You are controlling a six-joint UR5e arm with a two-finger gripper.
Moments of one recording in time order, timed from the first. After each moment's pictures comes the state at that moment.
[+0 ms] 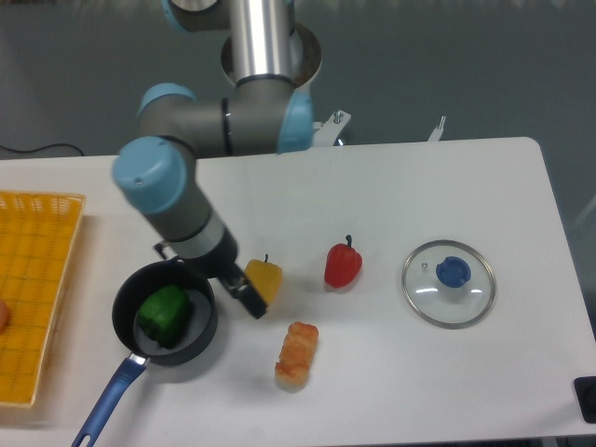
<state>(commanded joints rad) 2.23 -1.93 -1.54 -1.04 1.79 1.02</state>
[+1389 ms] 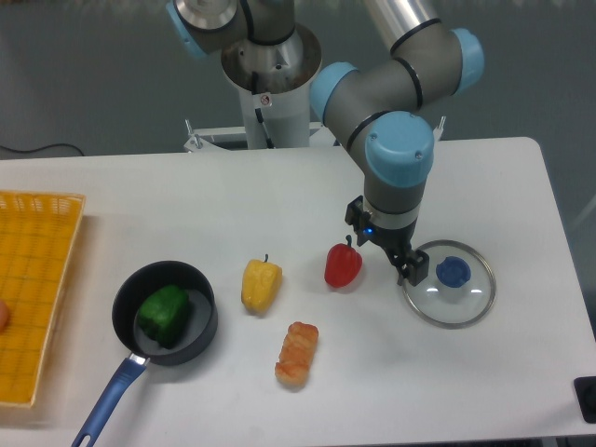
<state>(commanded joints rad) 2.59 -1.93 -1.56 -1.18 1.61 1.41</state>
